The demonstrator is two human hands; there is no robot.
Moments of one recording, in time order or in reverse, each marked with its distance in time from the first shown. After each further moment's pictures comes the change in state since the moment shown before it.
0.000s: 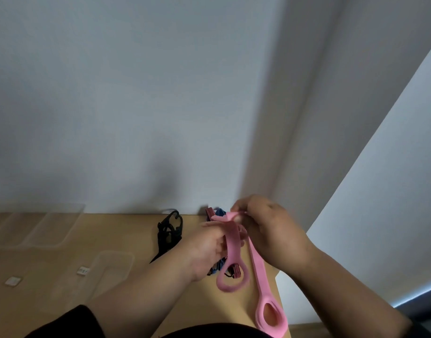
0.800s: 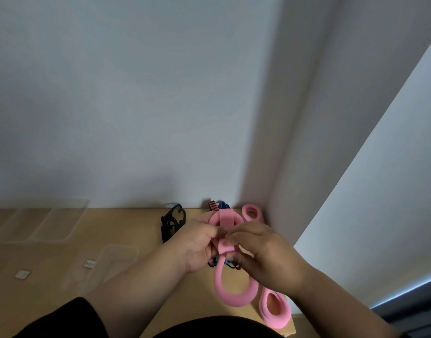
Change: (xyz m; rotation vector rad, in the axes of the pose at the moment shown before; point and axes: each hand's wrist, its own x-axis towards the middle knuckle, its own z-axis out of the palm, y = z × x) left_hand 0.001 0.002 -0.018 -0.036 -0.086 -0.040; right_hand -0.037 0.025 0.034 0.052 -0.044 -0.319
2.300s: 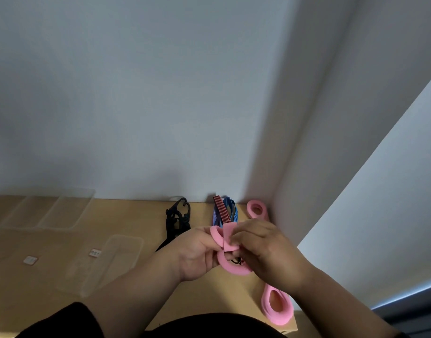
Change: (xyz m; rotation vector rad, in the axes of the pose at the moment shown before) left_hand -0.013 -0.021 -0.024 -0.137 -0.141 -0.101; right_hand -0.006 0.012 0.017 -0.150 -0.036 -0.073
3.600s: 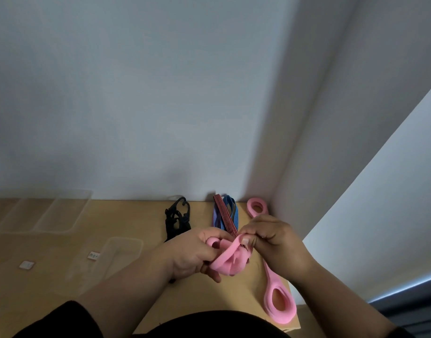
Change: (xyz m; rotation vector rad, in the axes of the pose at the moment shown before) left_hand 0.002 0.007 -0.028 0.506 -0.097 0.018; right_hand -0.001 0.015 0.005 0.421 0.075 0.423
